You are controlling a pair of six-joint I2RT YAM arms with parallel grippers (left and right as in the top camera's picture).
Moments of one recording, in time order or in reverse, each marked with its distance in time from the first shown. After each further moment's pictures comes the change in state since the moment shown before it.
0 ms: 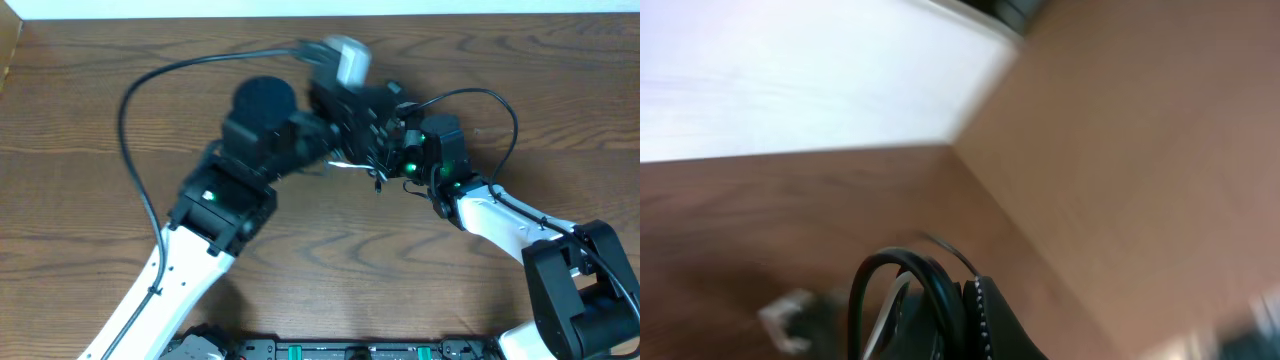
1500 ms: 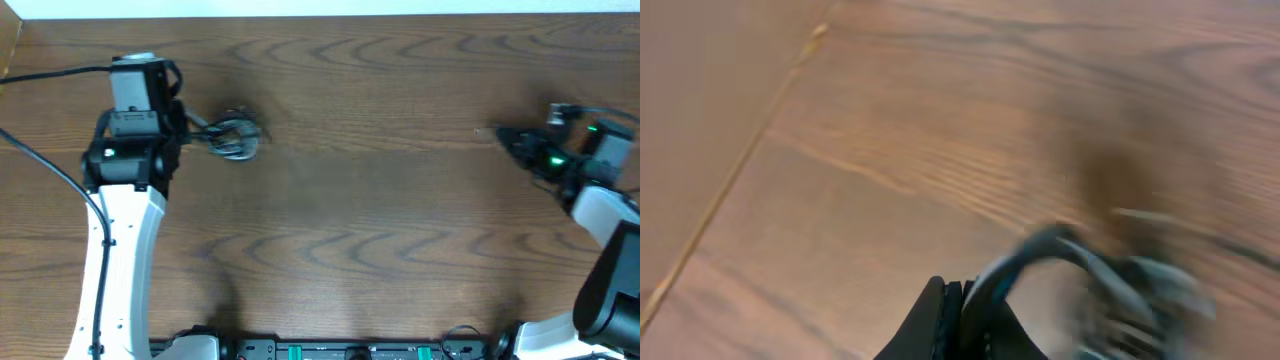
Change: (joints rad) left arm 0.600 0.084 0.000 -0.599 -0.806 0.471; right arm -0.802 0.000 0.000 -0.135 -0.407 -0.008
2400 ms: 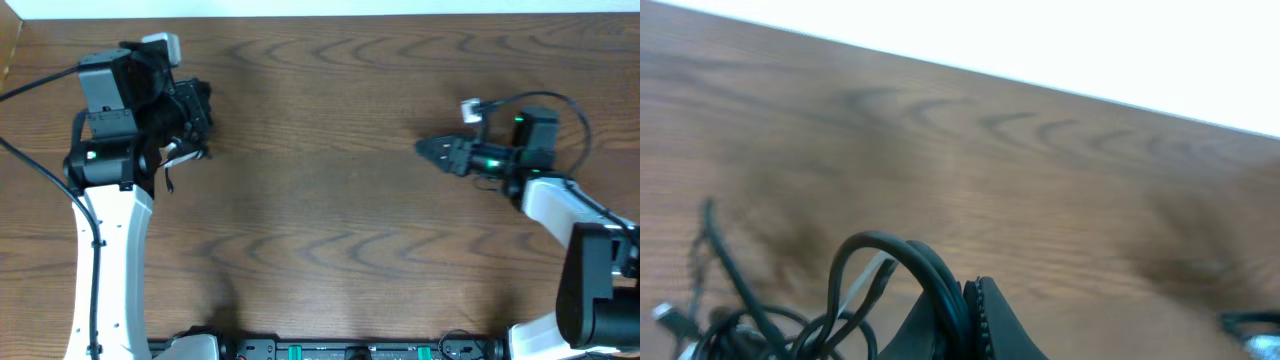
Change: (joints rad) left arm 0.056 0.000 0.000 0.158 0.785 -0.083; right arm 0.388 0.000 0.000 0.014 -0.219 -0.229
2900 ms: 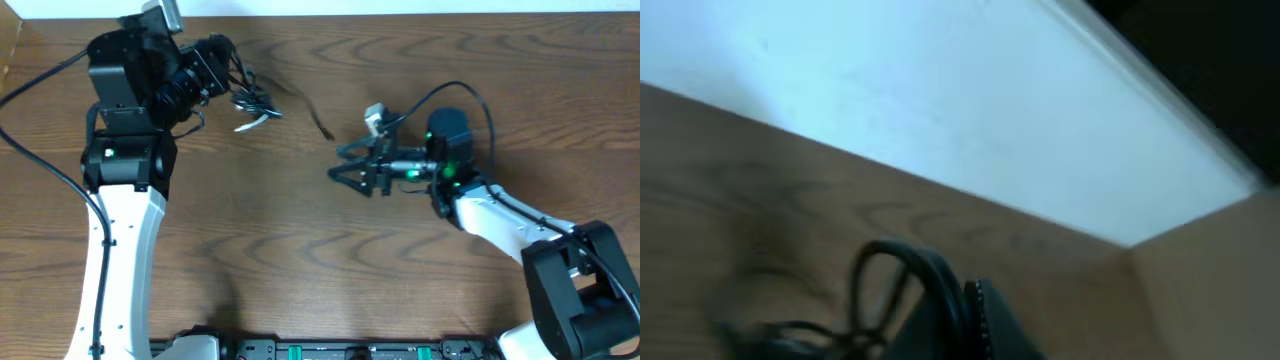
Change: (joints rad) left arm -0.080 0.000 0.000 0.320 0.065 -0.406; right arm 0.444 0.000 0.002 0.441 0.026 0.053
